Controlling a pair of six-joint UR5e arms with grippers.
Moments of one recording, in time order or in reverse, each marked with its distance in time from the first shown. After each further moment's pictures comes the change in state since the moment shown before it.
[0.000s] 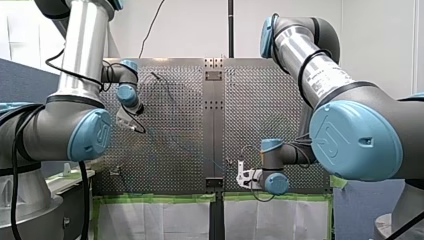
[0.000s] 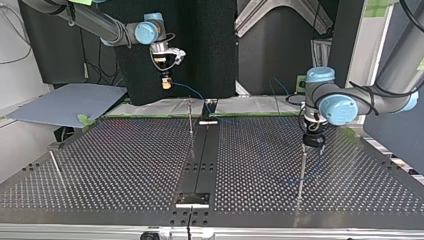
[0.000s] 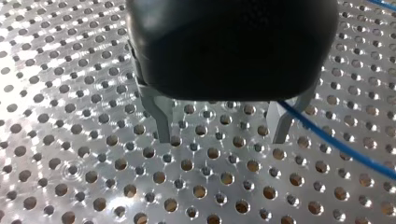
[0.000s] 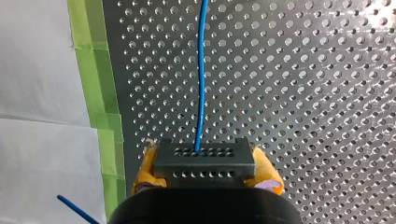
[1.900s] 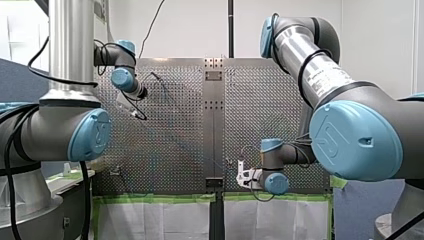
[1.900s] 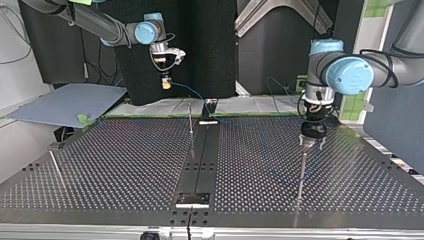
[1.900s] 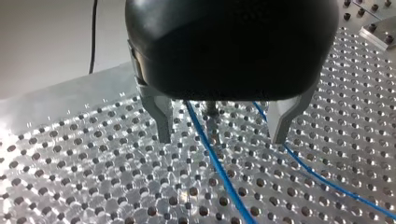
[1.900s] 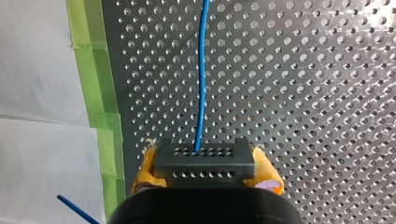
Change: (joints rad) left arm -0.033 0.255 -0.146 0.008 0.068 0.032; right arm 0.000 -0.001 0.000 0.000 0.001 0.002
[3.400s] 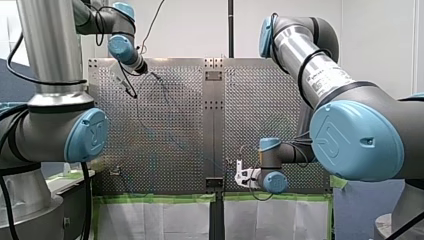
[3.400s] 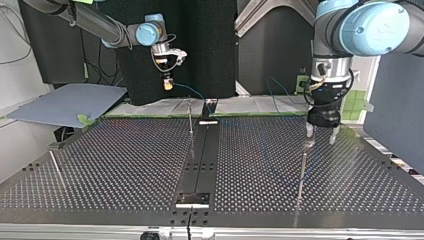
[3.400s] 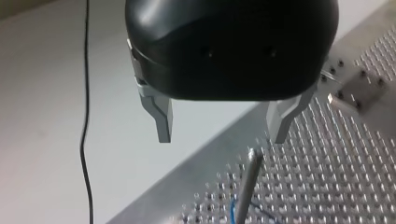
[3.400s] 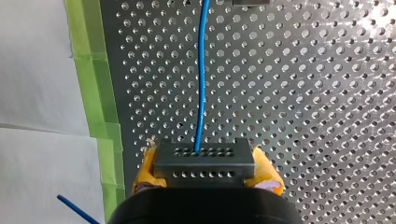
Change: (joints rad) left arm -0.086 0.239 0.030 -0.210 -0.107 0.316; right arm 0.010 0.000 -0.017 0.022 -0.008 0.005
